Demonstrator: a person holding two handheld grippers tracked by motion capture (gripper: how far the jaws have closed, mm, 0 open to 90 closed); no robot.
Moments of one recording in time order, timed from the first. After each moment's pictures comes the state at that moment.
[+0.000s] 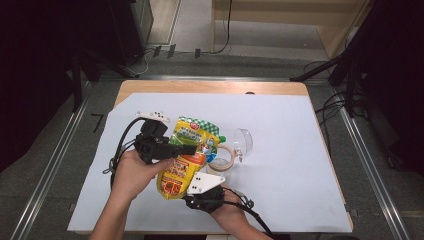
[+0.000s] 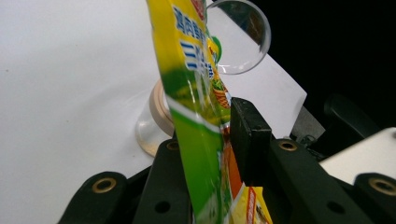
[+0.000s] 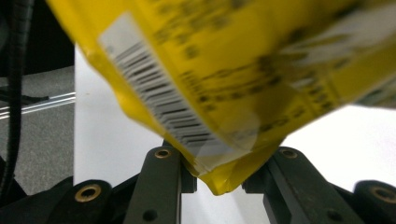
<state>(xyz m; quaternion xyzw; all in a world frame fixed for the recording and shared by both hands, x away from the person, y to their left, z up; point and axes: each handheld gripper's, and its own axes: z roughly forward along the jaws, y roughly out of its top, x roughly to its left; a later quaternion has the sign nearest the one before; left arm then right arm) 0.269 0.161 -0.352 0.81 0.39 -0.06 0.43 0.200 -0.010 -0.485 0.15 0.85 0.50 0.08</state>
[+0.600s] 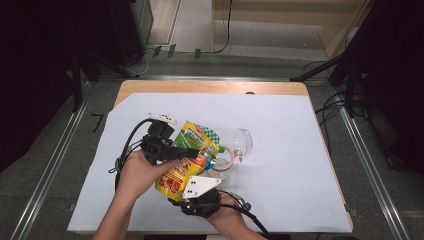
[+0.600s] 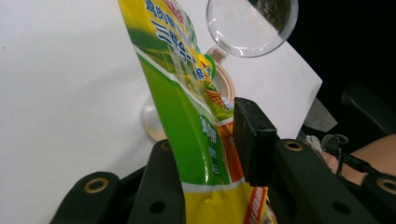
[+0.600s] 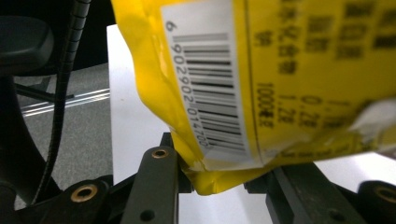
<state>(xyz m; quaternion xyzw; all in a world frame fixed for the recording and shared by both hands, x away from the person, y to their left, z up) 0.275 0.151 -0.364 0.83 0.40 -0.06 0.39 0.190 -0.002 -0.477 0.13 0.85 0.51 0.05</state>
